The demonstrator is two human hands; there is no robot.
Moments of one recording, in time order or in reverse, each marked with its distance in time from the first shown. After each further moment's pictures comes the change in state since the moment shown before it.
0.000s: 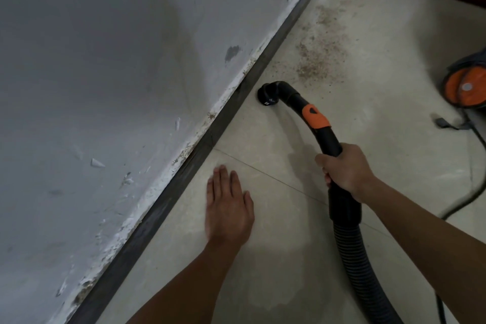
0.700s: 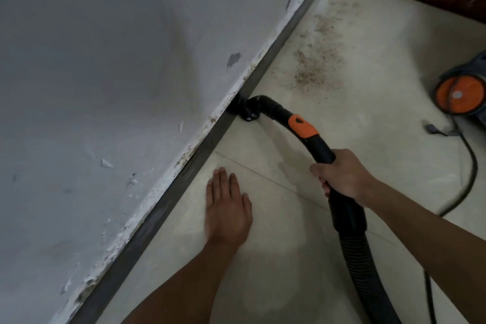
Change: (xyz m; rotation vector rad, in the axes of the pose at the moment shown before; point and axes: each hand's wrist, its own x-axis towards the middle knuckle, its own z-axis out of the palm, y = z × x) left_hand 0.000 -0.001 -0.003 -0.030 -0.038 0.012; right_hand -0.020 -0.014 -0.010 -0.069 -0.174 0.008
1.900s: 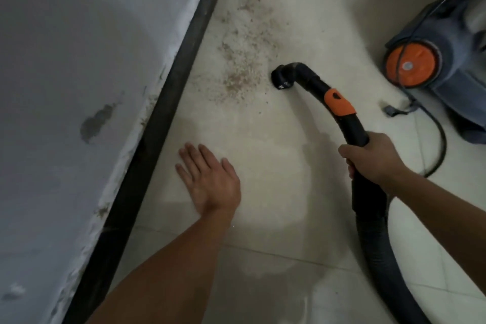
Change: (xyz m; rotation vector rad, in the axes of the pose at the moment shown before) left_hand 0.182 0.120 0.030 -0.034 -0.061 -0.141; right_hand 0.100 0.045 -0.143 0.024 0.420 0.188
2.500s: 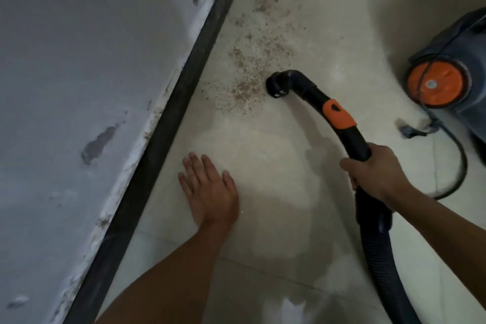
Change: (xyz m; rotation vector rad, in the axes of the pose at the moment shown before) left_hand 0.000 0.001 0.001 -0.003 0.076 -0.011; right_hand 0.030 -0.016 -0.010 -0.098 -0.114 -0.097
